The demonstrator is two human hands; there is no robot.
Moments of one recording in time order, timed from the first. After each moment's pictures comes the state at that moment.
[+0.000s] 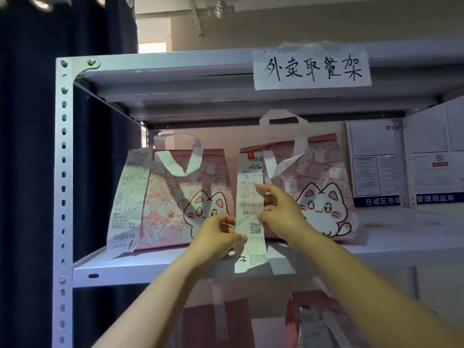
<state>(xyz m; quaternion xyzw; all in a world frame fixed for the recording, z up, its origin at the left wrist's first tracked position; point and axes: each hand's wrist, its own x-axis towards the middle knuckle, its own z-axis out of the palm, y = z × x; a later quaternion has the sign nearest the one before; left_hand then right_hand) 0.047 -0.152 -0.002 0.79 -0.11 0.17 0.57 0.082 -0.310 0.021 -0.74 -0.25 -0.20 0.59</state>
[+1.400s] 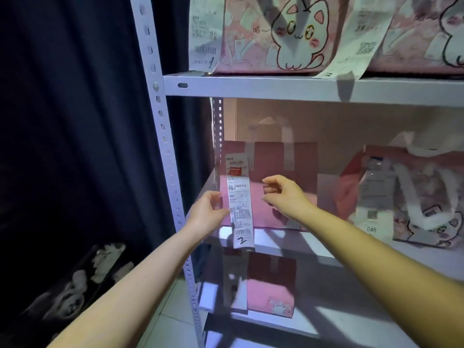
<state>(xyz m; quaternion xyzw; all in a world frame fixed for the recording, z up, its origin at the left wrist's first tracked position) -0.049 -0.016 -0.267 0.85 0.17 0.14 0.48 0.037 -0.198 -0.239 -0.84 -0.19 0.07 0.51</state>
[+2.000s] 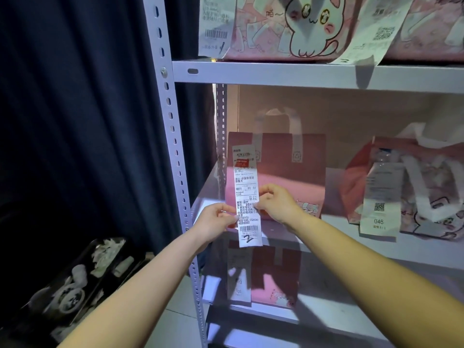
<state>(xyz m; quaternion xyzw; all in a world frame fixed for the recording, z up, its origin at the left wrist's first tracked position) -0.050 -0.005 -0.307 0.76 0.16 0.03 0.63 0.028 -0.162 -0.277 -0.81 -0.14 0.11 0.55</state>
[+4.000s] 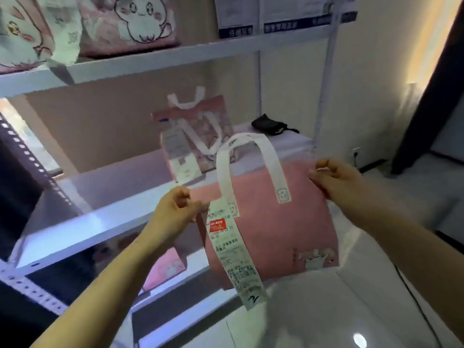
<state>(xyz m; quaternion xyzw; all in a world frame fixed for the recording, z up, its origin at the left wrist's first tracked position) -0.151 -0.301 -0.251 0.81 -0.11 -0.07 0.57 -0.233 -0.602 -0.251 -0.76 0.10 -0.18 0.62</state>
